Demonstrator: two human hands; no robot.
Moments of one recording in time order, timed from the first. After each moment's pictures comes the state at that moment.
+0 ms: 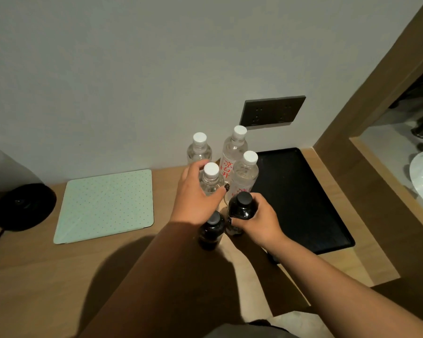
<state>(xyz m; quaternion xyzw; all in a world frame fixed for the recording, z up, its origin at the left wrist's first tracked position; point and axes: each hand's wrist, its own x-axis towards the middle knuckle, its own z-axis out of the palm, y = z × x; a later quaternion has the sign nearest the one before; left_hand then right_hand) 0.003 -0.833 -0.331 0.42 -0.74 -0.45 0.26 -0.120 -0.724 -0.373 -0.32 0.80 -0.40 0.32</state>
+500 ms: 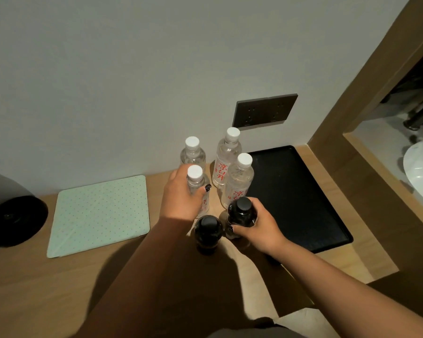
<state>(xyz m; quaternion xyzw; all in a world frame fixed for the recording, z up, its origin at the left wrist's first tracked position) 0.003 -0.856 -0.336 0.44 -0.77 -0.39 0.24 -0.129 -0.718 -0.382 -0.32 0.78 -0.38 0.37</state>
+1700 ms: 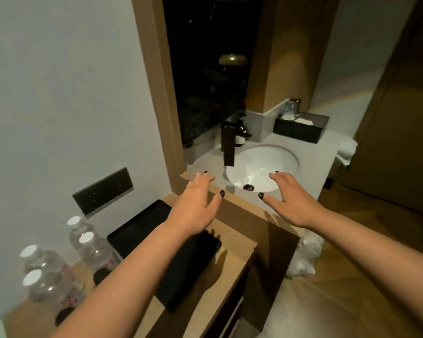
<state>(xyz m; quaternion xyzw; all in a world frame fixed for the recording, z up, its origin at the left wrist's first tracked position) -0.177 -0.616 -0.199 0.02 -0.95 -0.28 0.09 -0.255 -0.401 -0.211 -0.20 0.95 -0.23 0.00</state>
